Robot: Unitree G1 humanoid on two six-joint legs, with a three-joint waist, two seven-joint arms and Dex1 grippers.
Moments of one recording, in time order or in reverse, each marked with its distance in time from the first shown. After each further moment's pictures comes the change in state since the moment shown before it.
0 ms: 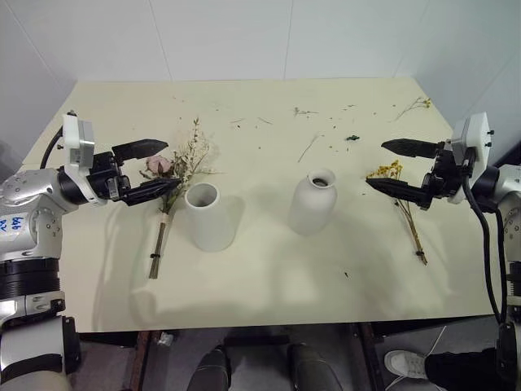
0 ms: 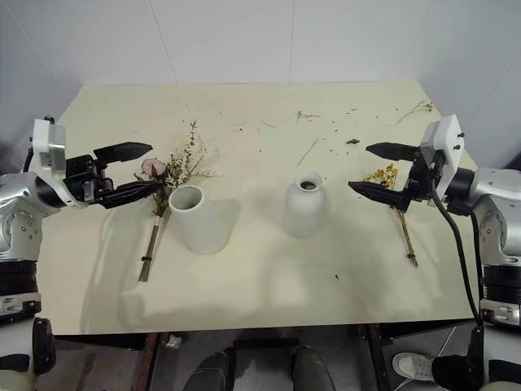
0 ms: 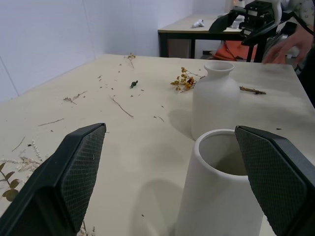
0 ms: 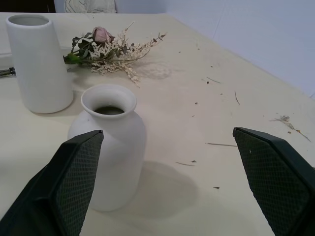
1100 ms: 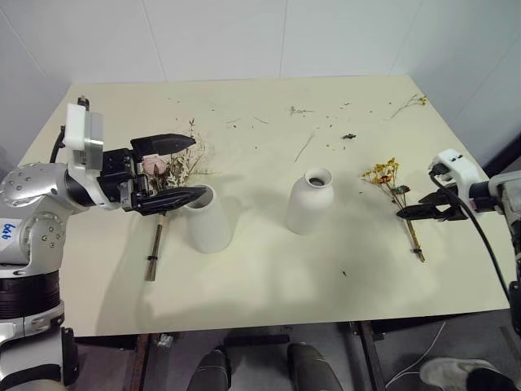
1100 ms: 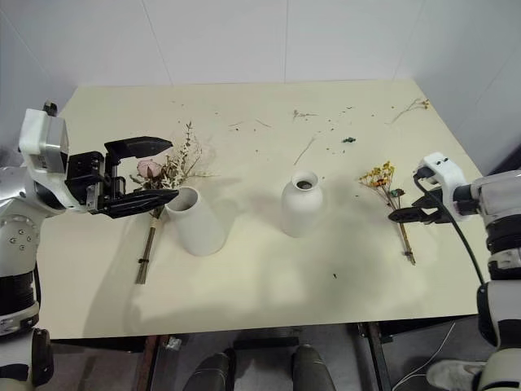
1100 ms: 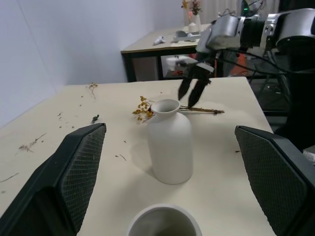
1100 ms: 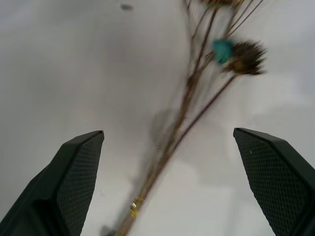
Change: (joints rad) left arm 0.094 0.008 0.031 -0.420 -0.157 0.178 0.121; right arm -0.385 -0.057 0.434 0.689 -0.482 0.424 -0.037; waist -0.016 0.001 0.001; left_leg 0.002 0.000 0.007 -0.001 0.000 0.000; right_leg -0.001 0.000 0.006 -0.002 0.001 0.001
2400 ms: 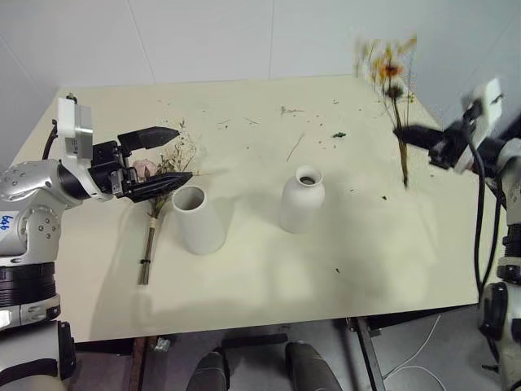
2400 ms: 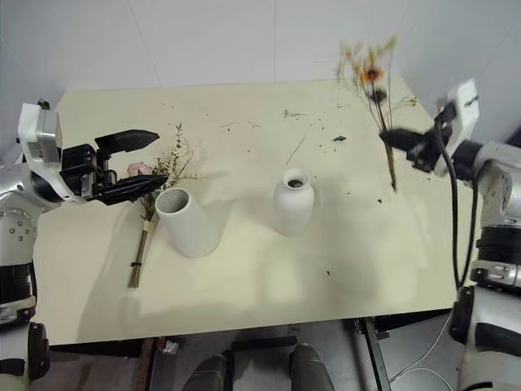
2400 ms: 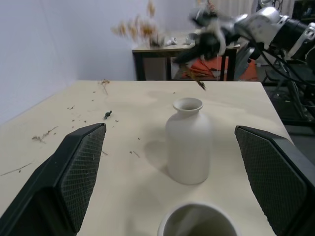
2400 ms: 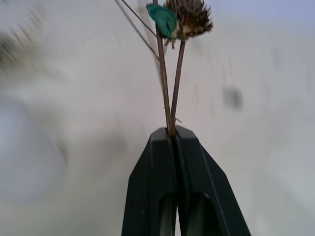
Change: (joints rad) left arm -0.057 0.015 -0.035 0.231 0.030 -0.089 -0.013; right arm 0.154 0.197 -0.564 -0.643 0.422 -0.125 -0.155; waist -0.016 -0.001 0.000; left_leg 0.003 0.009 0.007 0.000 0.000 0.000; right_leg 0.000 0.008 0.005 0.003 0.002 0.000
